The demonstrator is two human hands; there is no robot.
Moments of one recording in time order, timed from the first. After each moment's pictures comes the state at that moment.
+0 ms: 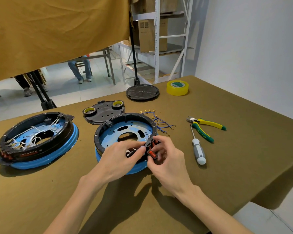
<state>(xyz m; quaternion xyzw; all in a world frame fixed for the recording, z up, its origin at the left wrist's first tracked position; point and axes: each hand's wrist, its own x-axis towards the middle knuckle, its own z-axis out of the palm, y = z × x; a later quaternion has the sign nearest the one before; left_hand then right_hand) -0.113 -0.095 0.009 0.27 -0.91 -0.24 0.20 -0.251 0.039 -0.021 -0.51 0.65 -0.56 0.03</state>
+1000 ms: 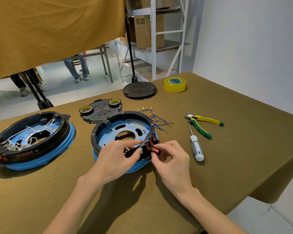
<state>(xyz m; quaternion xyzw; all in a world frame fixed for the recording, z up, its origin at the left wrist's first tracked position) -0.114 -0.093 0.007 0.29 -0.91 -0.22 0.21 -0.255 0.044 -0.038 -0.44 0.68 -0.59 -0.02</state>
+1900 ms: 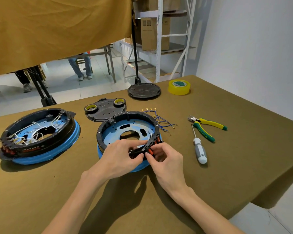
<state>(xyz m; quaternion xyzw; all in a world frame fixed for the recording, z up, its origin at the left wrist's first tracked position) -0.110 -0.097 0.014 0.26 -0.92 -0.21 0.18 -0.240 0.028 -0.035 -0.45 0.68 -0.58 0.03</state>
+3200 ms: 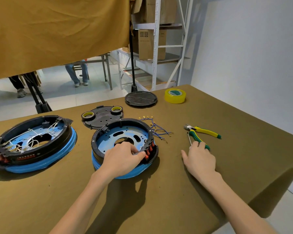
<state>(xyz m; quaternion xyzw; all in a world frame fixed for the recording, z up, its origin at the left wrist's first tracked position) -0.139 -0.104 0.017 0.39 -0.89 -0.21 0.10 -0.345 0.045 -0.018 -0.30 0.95 -0.04 -0.03</state>
